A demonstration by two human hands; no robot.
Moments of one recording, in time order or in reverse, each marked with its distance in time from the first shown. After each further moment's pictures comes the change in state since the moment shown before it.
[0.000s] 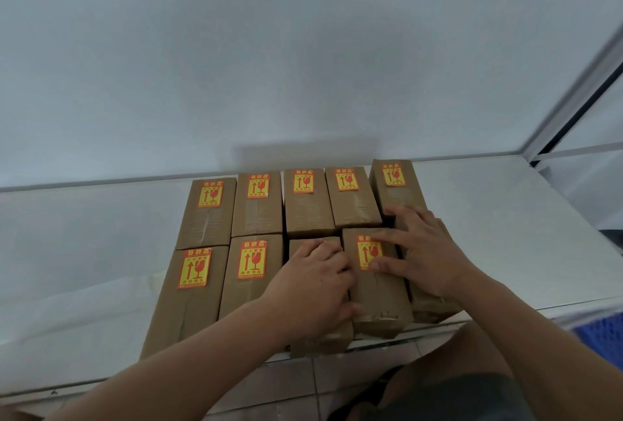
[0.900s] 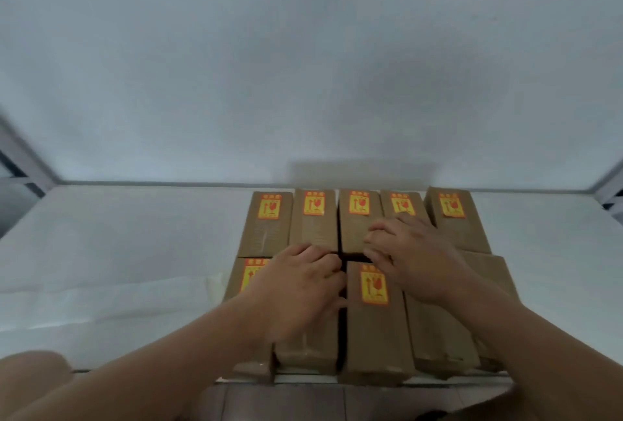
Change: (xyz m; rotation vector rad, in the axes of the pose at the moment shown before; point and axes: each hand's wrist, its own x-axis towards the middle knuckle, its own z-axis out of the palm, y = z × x) left_hand -0.063 -0.070 -0.020 0.083 0.186 0.013; right_hand 0.049 -0.089 -0.012 -0.185 0.263 -0.383
